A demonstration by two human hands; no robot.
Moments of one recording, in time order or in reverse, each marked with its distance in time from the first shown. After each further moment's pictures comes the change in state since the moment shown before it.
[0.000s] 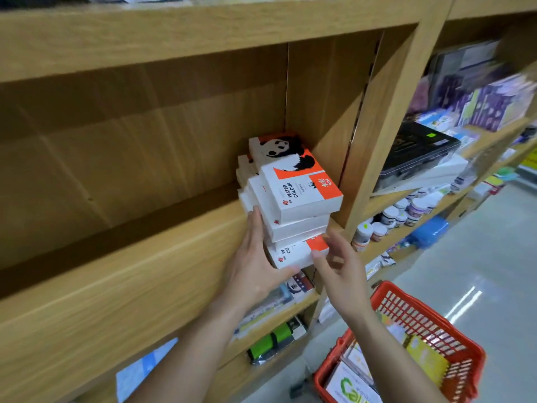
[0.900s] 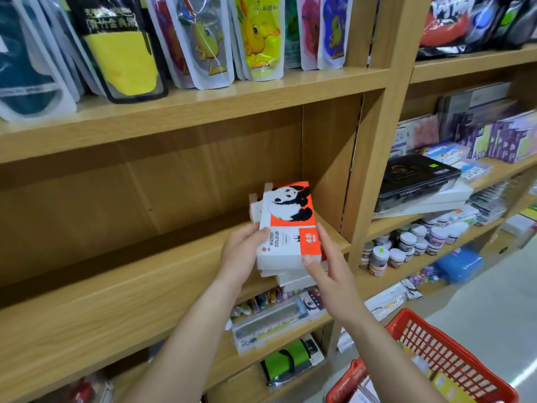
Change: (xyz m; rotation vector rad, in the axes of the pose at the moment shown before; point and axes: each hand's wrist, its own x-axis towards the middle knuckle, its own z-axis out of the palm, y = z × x) left_hand -0.043 0.064 -0.084 -0.729 0.092 -0.218; right_hand -0.026 -0.081 -0.008 0.169 -0.302 -0.090
